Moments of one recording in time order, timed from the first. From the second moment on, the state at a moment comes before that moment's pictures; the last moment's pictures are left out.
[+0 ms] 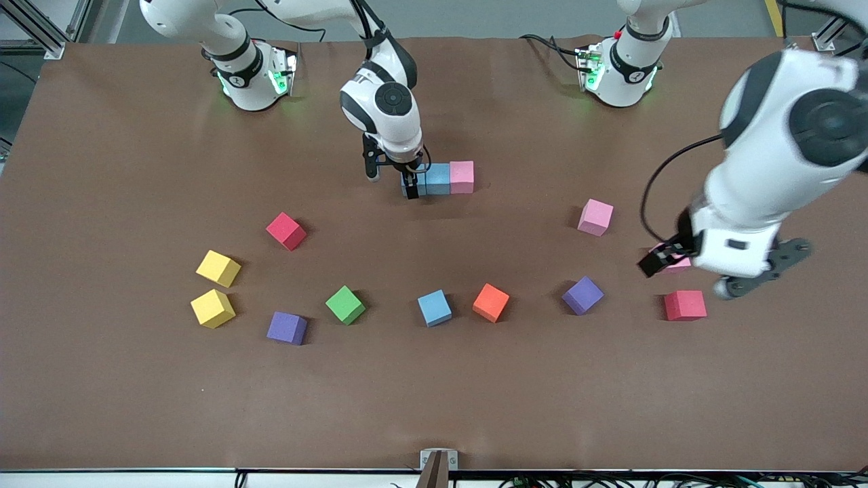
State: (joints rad) left arm 0.21 0.32 -0.55 -1.37 0.25 1.65 -0.77; right arm 0.99 0.43 -0.04 -2.18 0.11 2.60 2.29
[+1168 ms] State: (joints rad) left arm 0.01 -0.01 -0.04 -1.46 0.02 1.40 -0.06; right arm 0.99 0.38 -0.04 -2.13 0.11 2.45 2.29
